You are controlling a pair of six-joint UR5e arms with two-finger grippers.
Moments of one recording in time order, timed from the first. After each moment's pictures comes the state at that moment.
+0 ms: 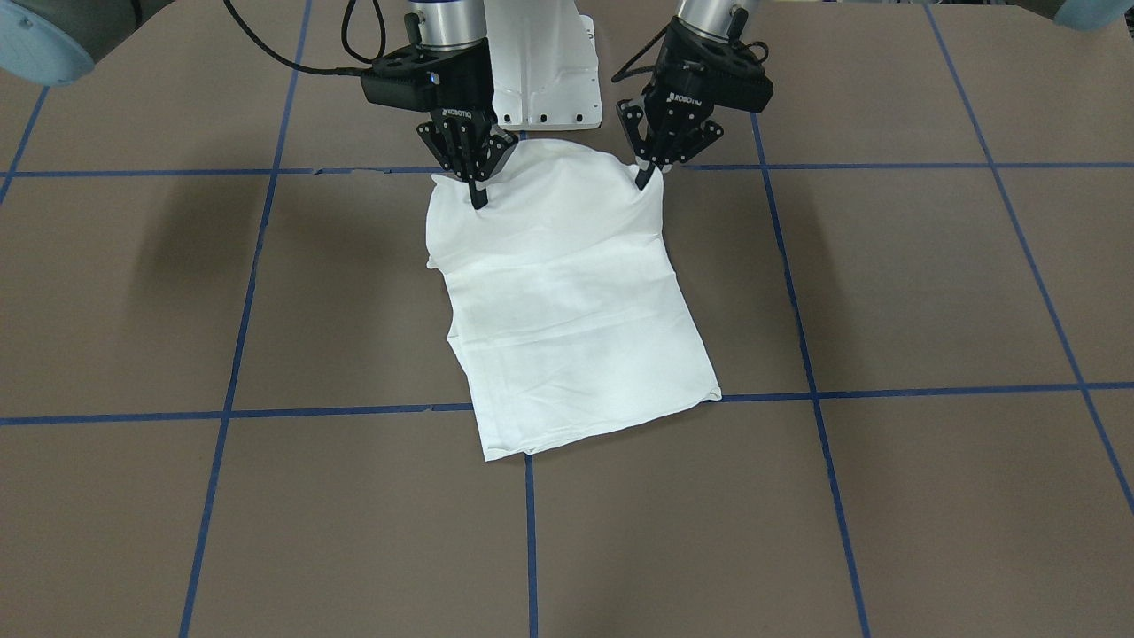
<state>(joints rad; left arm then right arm) -0.52 -1.96 -2.12 -1.73 -1.58 -1.39 0.38 -0.91 1.96 -1.69 1.34 1.91</state>
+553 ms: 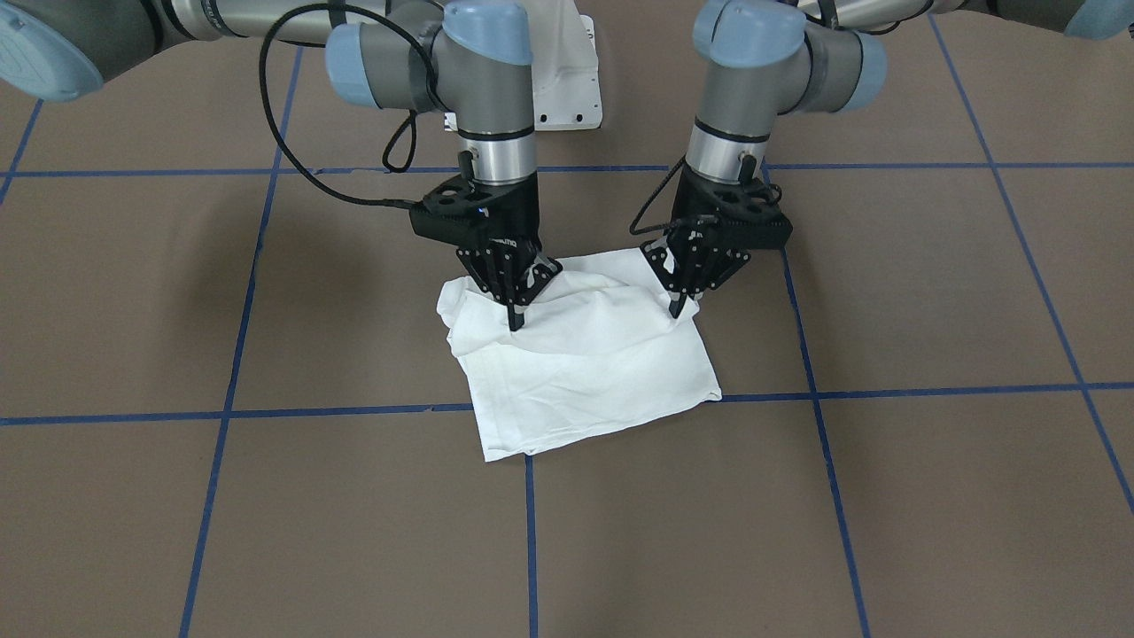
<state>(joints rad) -0.62 -2.05 -1.75 -1.93 -1.58 -1.31 0.49 -0.72 1.52 -1.45 1.37 1.83</state>
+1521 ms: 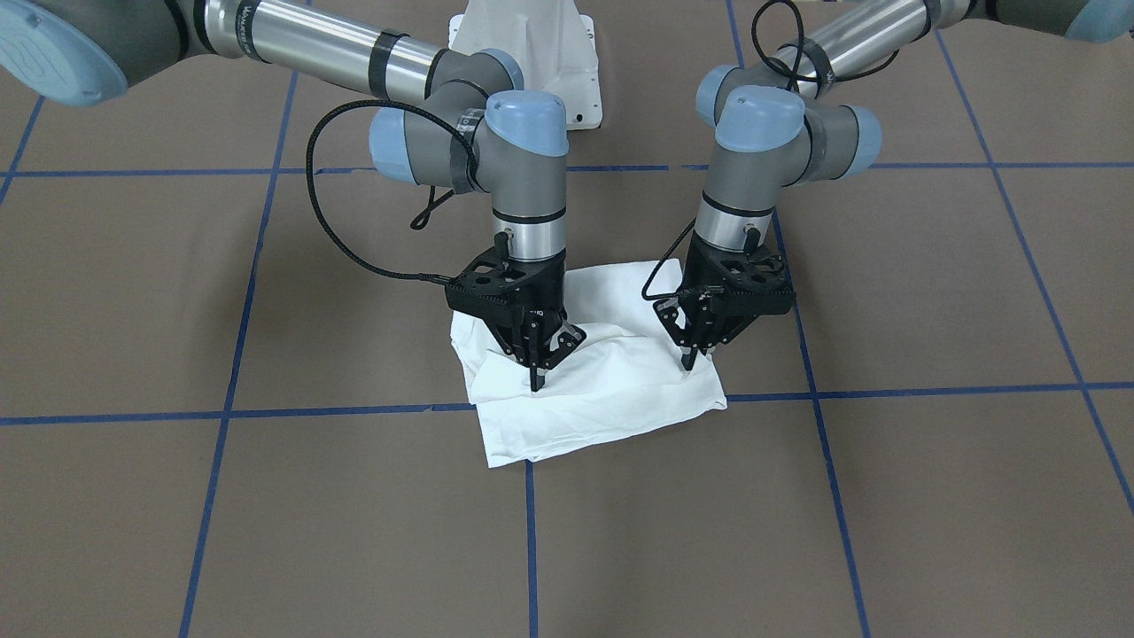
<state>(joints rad) -0.64 -2.07 -1.63 -2.02 -1.58 -1.25 0.51 -0.64 1.31 -1.32 1.37 1.78</state>
